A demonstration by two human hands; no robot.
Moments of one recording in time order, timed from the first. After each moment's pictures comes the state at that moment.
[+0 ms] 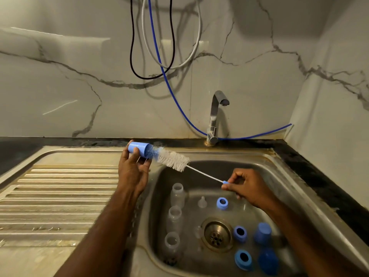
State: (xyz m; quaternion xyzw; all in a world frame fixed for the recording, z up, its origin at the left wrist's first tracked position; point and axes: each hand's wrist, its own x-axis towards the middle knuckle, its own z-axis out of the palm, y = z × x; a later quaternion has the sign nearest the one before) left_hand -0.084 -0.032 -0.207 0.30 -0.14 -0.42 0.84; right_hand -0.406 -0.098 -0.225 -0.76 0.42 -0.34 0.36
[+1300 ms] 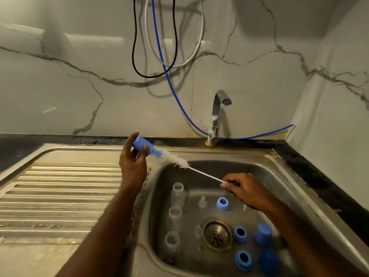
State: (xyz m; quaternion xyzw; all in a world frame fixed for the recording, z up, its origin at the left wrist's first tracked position) left_hand -0.081 -0.032 -0.213 0.51 -0.37 -0.16 0.76; right_hand -0.403 -0.096 -0.223 -0.84 0.44 -0.21 0.25
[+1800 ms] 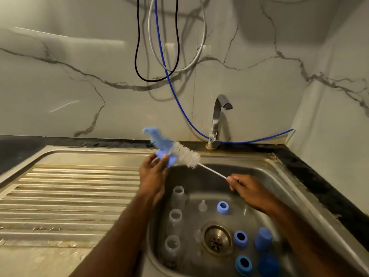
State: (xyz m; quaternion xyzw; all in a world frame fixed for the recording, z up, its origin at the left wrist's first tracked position) left_hand -0.132 -0.034 -0.217 0.41 -0.19 -0.42 0.78; right_hand -0.406 -0.101 -0.218 -0.82 0.44 -0.25 0.26
